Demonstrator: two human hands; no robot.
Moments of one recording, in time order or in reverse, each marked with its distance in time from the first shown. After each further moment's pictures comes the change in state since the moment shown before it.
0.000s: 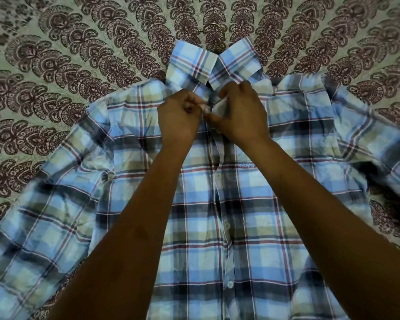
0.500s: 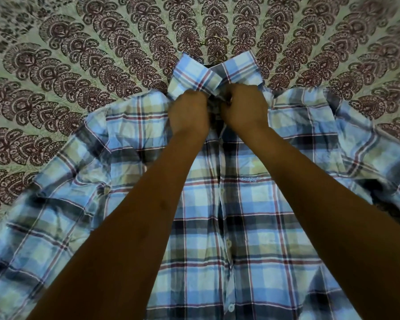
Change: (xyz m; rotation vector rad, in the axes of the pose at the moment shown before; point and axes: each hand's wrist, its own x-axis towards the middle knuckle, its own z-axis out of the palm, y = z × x) left_hand 0.040 0.008 0.027 0.703 -0.075 0.165; right_hand 0.047 0.003 0.002 -0.105 -0.016 0.067
